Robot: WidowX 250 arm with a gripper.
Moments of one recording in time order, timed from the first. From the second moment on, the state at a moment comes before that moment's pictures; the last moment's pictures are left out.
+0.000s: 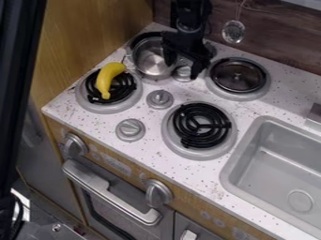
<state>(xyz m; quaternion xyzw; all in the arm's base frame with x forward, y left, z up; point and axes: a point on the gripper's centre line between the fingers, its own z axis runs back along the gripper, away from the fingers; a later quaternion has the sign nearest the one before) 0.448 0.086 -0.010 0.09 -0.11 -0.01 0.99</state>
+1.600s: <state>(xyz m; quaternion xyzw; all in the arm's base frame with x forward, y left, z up) 0.451 0.109 -0.016 0.06 -0.10 0.03 0.99</state>
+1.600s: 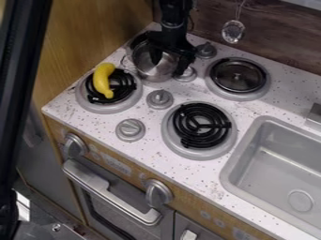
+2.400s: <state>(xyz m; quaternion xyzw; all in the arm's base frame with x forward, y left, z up) 0.441 0.116 -0.051 0.07 -0.06 0.03 1.00</state>
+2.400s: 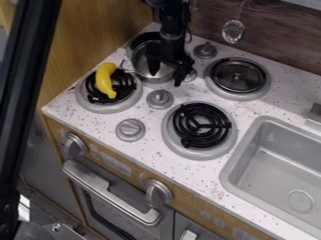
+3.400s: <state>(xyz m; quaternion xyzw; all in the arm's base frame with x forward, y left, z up) 0.448 0.110 -0.041 0.05 -0.10 0.03 0.99</state>
